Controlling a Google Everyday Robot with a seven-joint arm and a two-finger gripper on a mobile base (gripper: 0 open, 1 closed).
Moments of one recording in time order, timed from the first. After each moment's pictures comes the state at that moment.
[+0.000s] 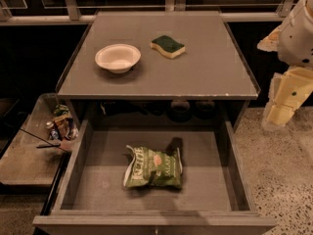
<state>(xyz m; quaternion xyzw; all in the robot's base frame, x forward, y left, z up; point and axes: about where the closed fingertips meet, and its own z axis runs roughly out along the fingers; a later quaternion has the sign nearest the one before) 0.438 -0.217 0.976 -0.60 0.78 -0.03 0.16</state>
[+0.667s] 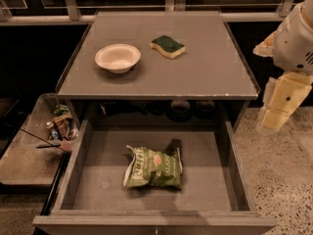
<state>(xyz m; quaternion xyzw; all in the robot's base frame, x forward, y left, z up) 0.434 -0.208 0.969 -0.60 0.78 -0.02 0.16</state>
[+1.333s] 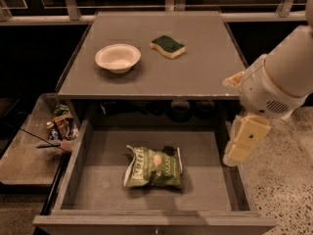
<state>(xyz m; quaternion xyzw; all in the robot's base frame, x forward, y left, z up) 0.423 -0.163 0.903 -0.62 0.76 0.04 0.20</state>
